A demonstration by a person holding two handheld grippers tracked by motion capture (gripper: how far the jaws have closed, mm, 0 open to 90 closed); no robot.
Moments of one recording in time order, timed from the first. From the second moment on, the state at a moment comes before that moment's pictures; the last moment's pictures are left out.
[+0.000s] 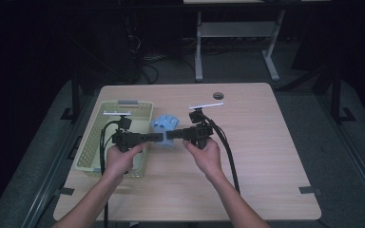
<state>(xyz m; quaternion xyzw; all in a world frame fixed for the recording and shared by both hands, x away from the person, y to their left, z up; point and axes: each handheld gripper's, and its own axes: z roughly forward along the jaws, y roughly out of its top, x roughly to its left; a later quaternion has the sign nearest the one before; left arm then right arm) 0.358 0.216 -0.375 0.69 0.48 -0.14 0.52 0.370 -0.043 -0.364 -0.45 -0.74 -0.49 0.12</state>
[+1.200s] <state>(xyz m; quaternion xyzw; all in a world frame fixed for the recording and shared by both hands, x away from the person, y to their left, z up) 0.356 0.273 -0.371 0.68 0.50 -0.12 0.53 0.383 0.013 -0.358 -0.43 -0.75 -0.48 0.14</state>
